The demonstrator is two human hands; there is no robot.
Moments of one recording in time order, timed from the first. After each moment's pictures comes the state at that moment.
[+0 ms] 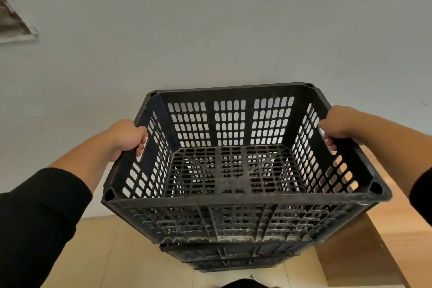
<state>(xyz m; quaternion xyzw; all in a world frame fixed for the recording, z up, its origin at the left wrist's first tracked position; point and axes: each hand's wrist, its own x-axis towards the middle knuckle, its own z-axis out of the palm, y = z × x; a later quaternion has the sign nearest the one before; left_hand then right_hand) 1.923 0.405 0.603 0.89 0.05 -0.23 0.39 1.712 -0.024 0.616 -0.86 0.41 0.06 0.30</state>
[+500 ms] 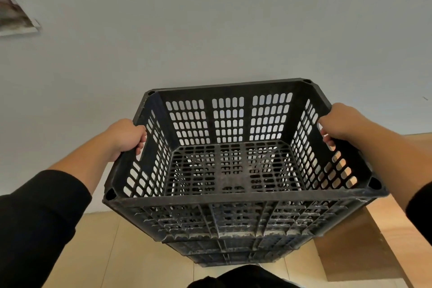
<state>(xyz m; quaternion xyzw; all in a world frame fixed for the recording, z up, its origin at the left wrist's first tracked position) 1.914 0.417 0.591 0.90 0.05 -0.20 0.38 1.700 -0.012 0.600 -0.84 0.43 -0.01 0.33</state>
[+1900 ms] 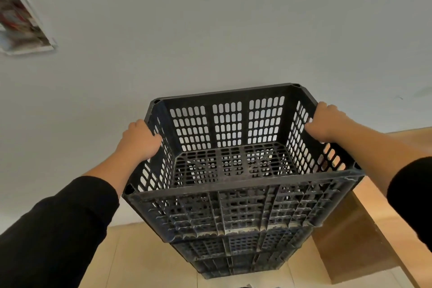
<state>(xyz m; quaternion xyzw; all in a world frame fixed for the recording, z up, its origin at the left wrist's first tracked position) 1.882 0.406 0.596 0.98 -0.07 -0.06 0.15 1.683 0.011 0.605 -0.91 0.38 0.03 0.13</state>
